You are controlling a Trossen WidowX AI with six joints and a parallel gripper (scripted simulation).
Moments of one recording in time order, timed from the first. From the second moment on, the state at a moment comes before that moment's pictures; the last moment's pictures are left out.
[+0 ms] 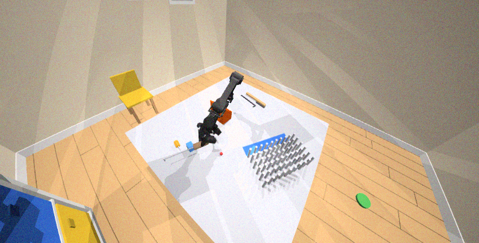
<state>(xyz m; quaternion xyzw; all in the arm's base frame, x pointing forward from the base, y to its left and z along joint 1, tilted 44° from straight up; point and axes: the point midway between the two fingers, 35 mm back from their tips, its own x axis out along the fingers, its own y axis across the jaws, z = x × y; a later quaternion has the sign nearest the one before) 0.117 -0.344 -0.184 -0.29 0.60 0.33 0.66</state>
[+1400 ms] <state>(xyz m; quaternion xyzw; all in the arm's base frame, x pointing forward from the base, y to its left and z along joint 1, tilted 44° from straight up) 0.130 -0.314 -0.227 -0.29 0.60 0.33 0.66</state>
